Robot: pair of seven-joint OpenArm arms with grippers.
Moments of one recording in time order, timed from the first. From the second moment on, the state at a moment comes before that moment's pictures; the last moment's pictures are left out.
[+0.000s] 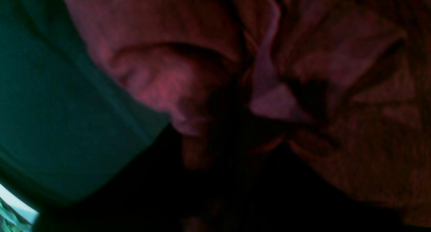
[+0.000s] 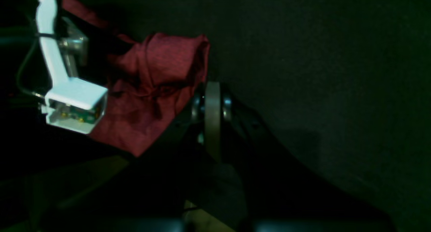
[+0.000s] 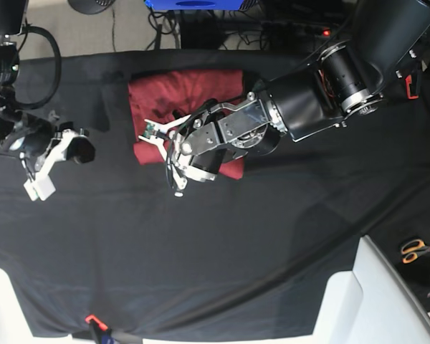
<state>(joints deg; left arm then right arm) -29.2 -6.7 70.8 62.9 8.3 -42.0 45.4 -7.3 18.0 10.5 88.6 45.9 25.7 -59.8</state>
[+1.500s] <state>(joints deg) -34.0 -2.8 70.2 55.9 12.9 -42.0 40.8 -6.3 18.0 12.6 83.2 45.8 25.7 -59.6</state>
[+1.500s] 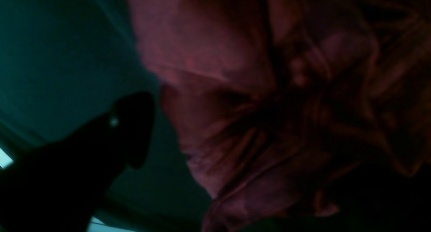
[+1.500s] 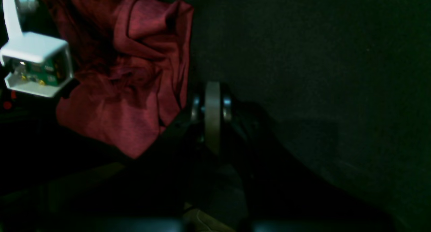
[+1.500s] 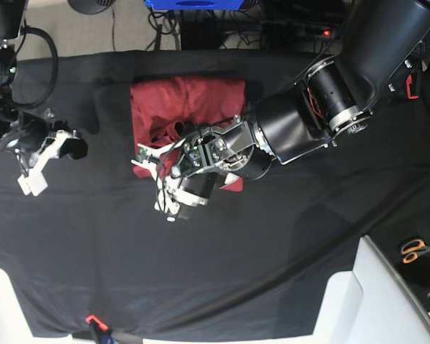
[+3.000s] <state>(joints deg) -36.0 -7.7 70.4 65.6 10.3 -42.0 51.6 -3.5 18.0 12.3 83.1 45.8 25.7 -60.0</state>
